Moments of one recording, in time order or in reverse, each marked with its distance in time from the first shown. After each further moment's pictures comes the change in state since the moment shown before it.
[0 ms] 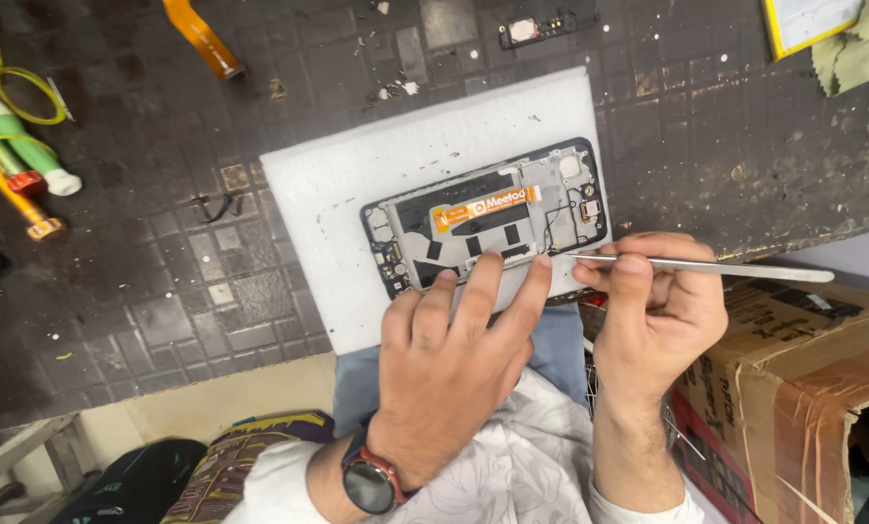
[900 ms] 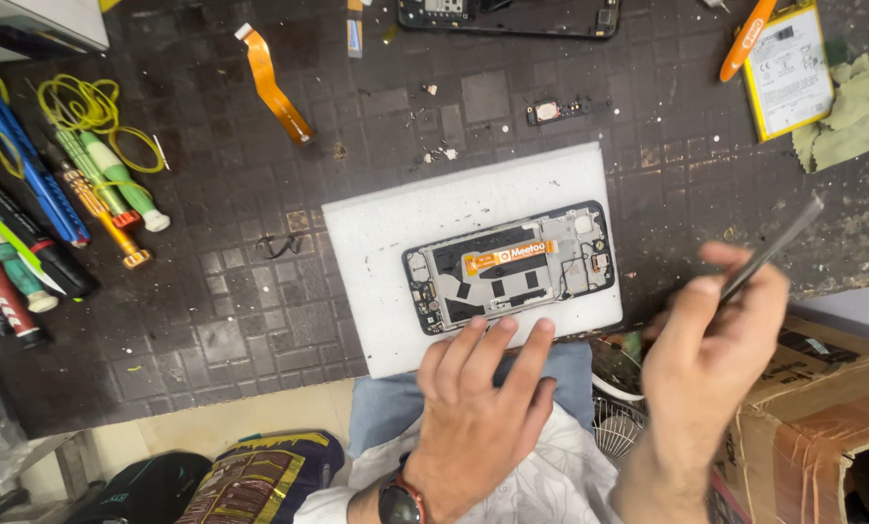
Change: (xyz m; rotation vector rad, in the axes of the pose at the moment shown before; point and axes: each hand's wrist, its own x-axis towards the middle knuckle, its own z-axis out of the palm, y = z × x) left_hand -0.027 0.011 0.008 -0.346 0.000 -0.110; right_hand 0.032 -0.042 -0.003 -0.419 0.113 0.107
